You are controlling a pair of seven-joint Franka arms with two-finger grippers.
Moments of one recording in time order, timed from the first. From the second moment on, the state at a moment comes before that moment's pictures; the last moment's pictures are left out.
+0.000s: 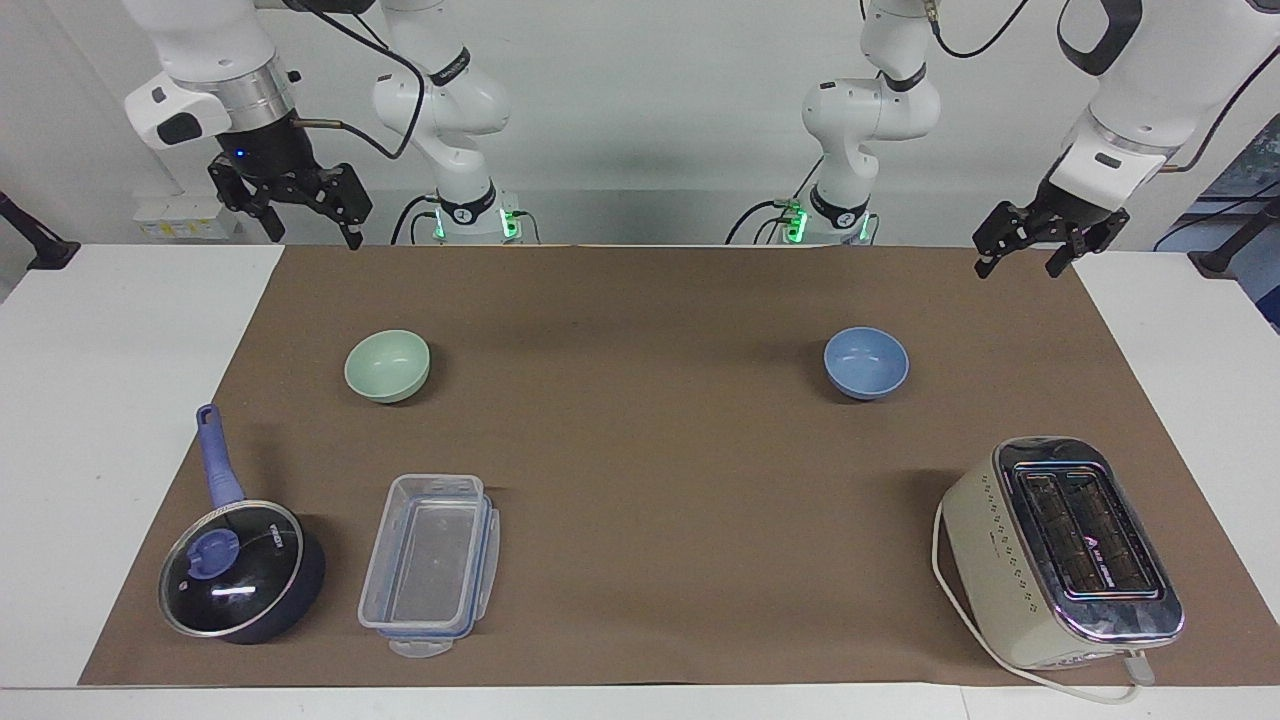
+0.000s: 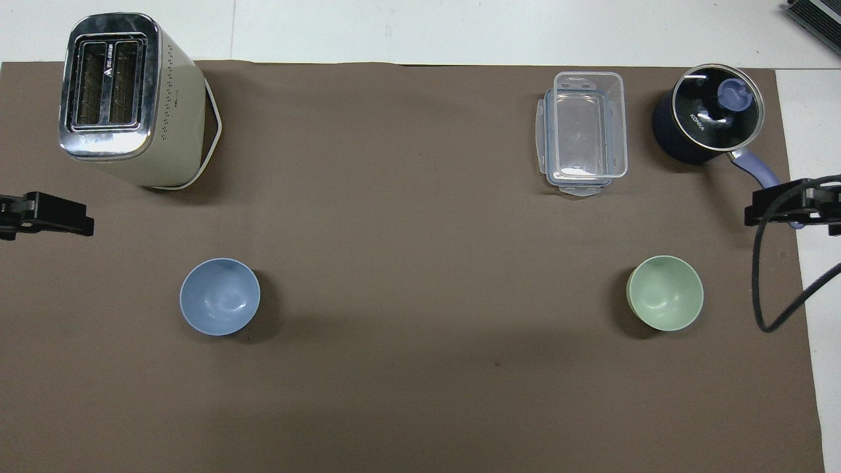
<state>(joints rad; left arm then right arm) -0.08 -0.05 0.06 -1.62 -0.03 1.57 -0.01 -0.06 -0.02 0.05 -1.49 -0.02 1.48 0.13</state>
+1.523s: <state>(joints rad) -0.08 -0.04 0.06 -1.71 -0.02 1.60 0.02 -0.06 -0.02 0.05 -1.49 -0.02 1.48 0.13</state>
